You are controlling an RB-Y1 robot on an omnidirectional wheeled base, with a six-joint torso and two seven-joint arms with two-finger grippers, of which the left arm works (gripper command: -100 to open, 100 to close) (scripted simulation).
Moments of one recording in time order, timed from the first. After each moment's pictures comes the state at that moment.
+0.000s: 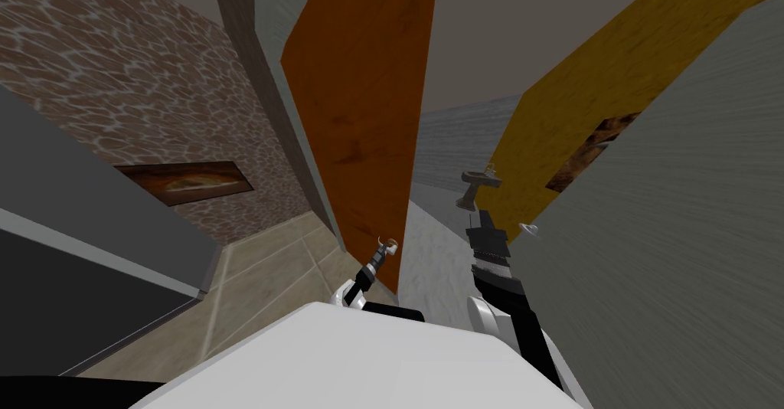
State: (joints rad) arm -0.09 0.05 -0.32 -0.74 -0.20 -0.80 0.22
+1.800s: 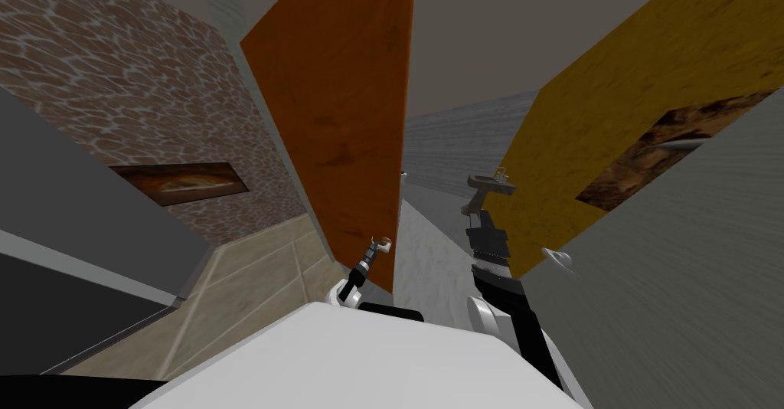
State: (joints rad) arm -0.10 0.06 -0.20 -0.70 -0.13 -0.79 0.15
